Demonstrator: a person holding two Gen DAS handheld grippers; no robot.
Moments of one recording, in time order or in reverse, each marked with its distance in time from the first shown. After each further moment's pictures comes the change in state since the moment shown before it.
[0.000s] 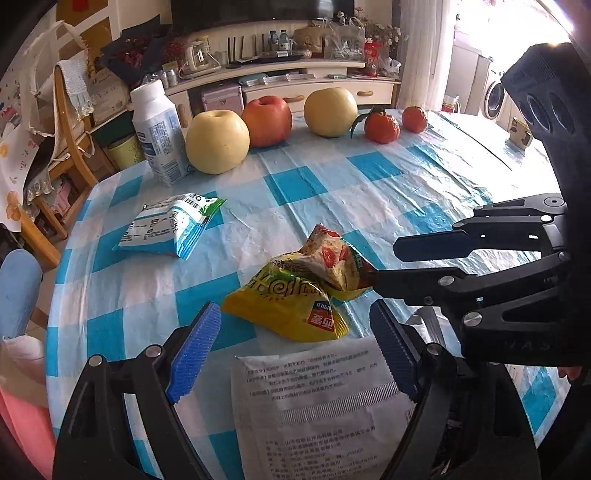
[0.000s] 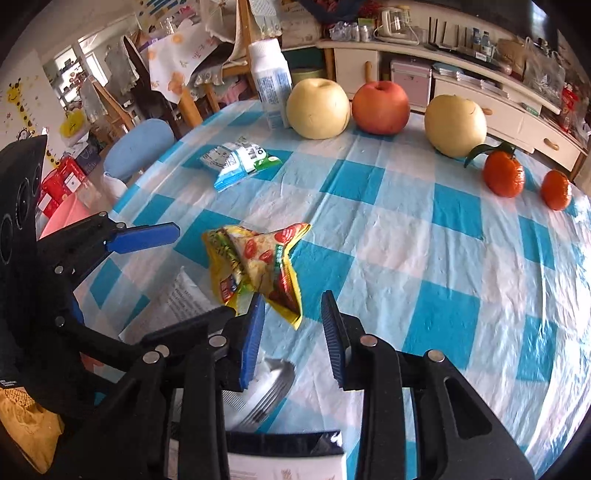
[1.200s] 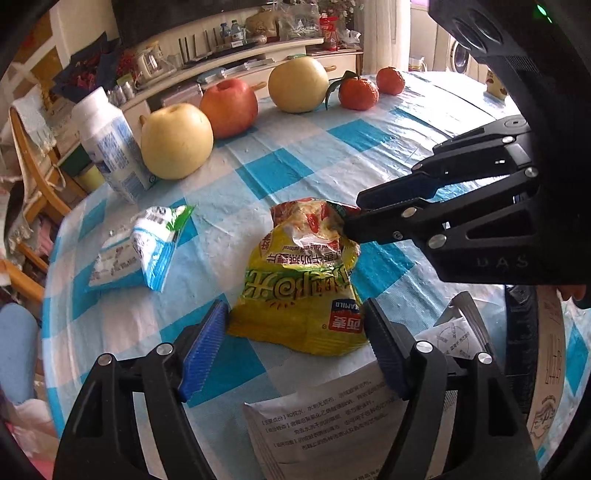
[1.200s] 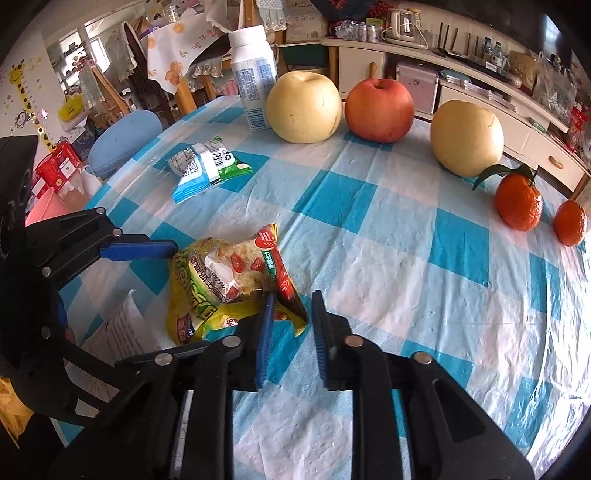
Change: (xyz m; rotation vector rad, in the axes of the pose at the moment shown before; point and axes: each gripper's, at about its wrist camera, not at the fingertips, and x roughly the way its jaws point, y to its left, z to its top) left arm 0.034 -0.002 0.009 0.201 0.041 -0.036; right arm 0.028 -0.023 0.024 -0.056 -0.005 -0.037
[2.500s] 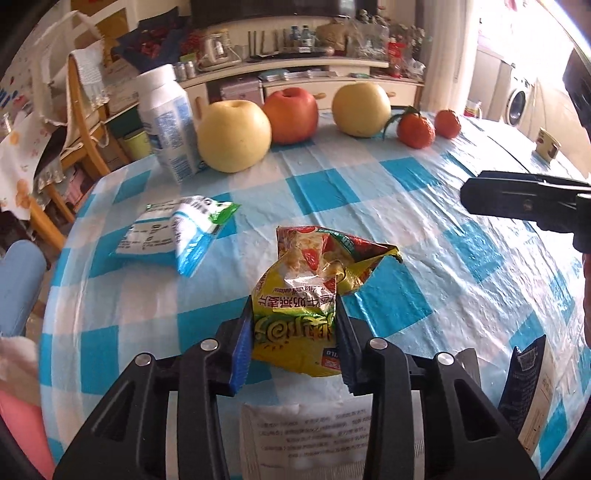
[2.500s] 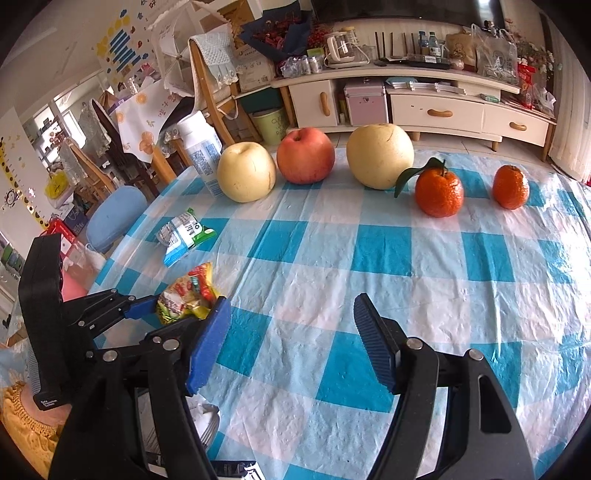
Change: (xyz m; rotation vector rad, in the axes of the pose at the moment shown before) left arm -0.008 0.014 0.001 -0.275 -0.049 0.090; right arm -0.064 -0.046 -0.016 0.232 -0.179 0.000
